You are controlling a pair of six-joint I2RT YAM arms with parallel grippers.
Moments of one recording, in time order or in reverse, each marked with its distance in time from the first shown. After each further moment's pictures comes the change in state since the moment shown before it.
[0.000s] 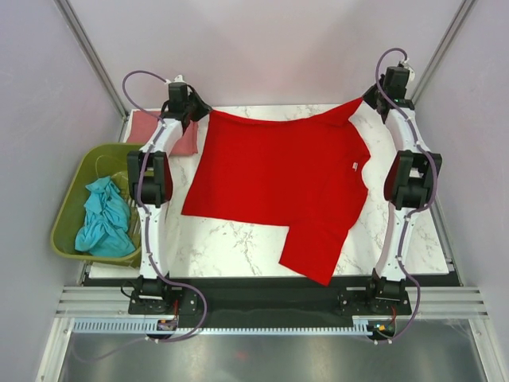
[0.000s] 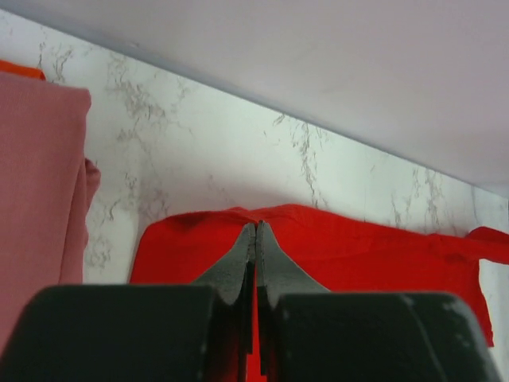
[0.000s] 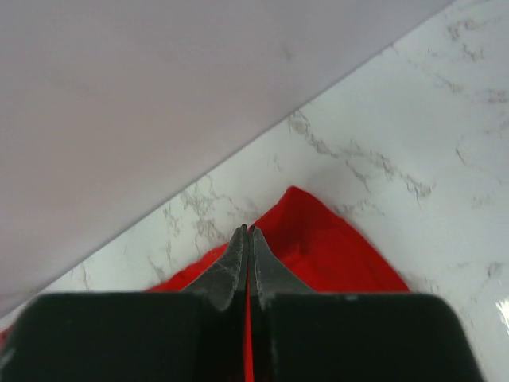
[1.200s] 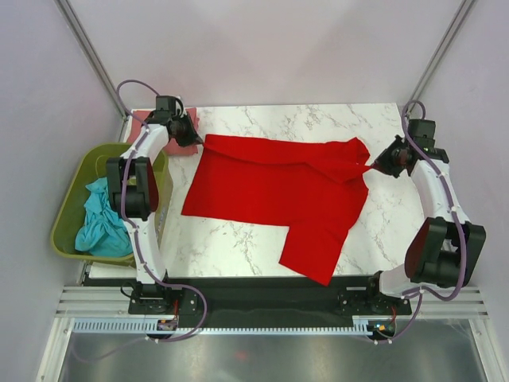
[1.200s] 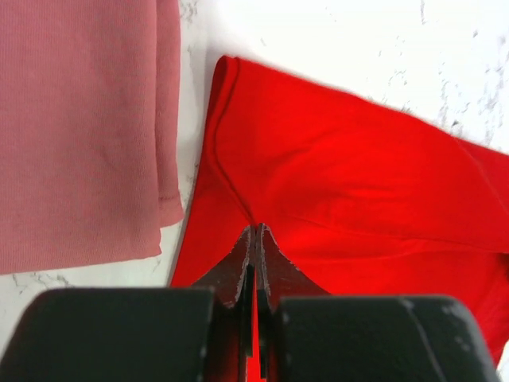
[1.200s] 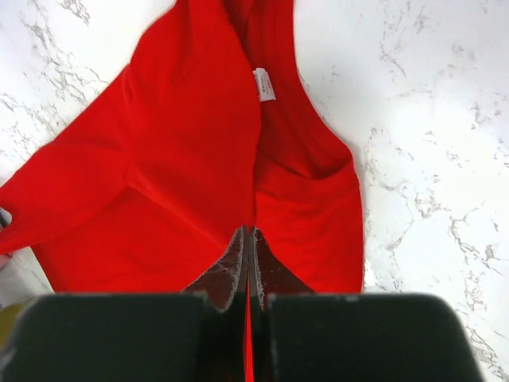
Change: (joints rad) left arm 0.047 -0.318 -0.380 -0.339 0.098 0.240; right arm -0.092 -0.848 -0.932 -0.372 -0.150 -0.013
